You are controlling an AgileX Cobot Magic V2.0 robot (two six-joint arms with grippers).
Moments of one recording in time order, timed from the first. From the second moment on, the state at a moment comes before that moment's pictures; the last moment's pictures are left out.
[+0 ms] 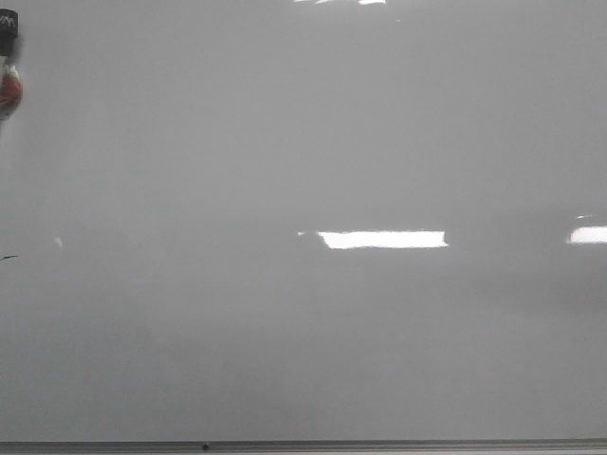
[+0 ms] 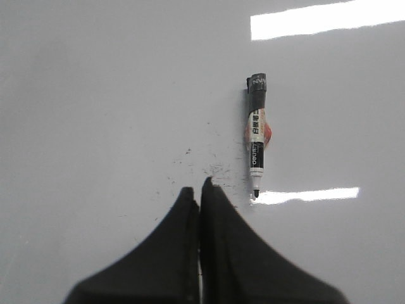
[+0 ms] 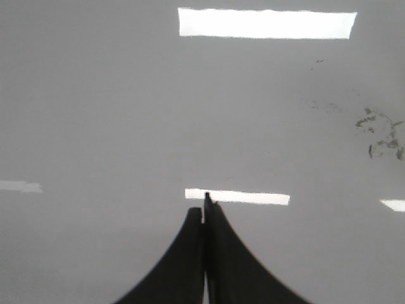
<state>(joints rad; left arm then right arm) 0.03 -0.01 0.01 0.03 -0.02 0.08 0.01 -0.01 0.03 -0.06 -0.04 0.06</state>
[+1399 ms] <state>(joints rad) 0.02 0.44 -0.68 0.01 0.62 0.07 0.01 0.52 -0.68 -0.06 0.55 0.06</state>
